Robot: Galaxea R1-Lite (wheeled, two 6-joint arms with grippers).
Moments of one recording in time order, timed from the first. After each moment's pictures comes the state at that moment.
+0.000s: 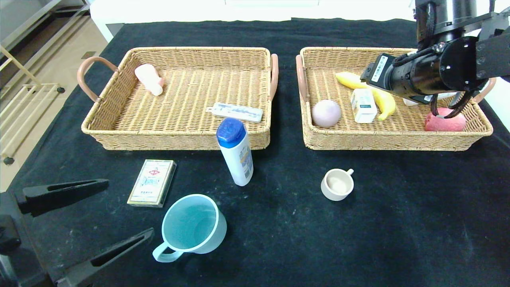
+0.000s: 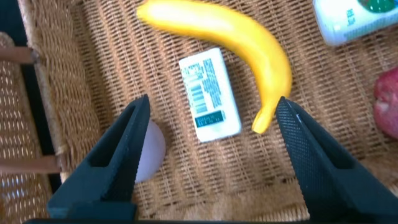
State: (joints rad) left arm -0.47 0.92 -0.60 -0.13 -0.10 0.25; right arm 0.44 1.90 -1.96 0.41 -0.51 0.52
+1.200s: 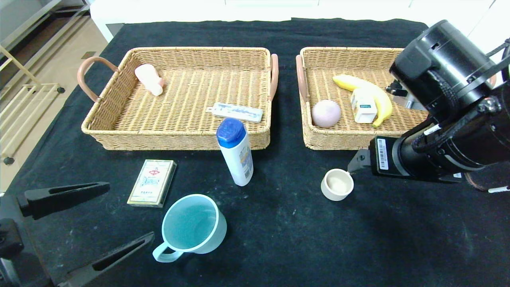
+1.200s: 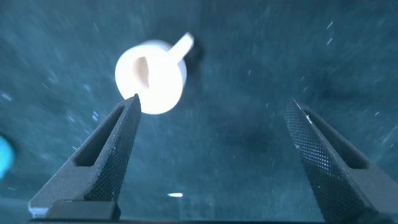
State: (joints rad) left arm -0.47 0.92 -0.59 -0.13 -0.10 0.26; right arm 0.68 1.74 -1.75 0.96 -0.37 0.68
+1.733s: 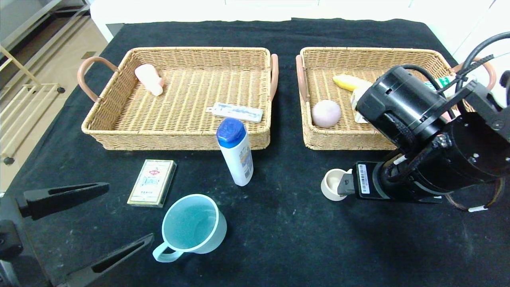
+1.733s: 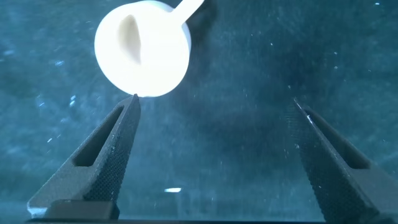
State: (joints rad) left arm -0.47 0.91 -0.59 -0.13 -0.10 0.27; right arm 0.72 1.80 -1.69 0.95 -0.37 0.73
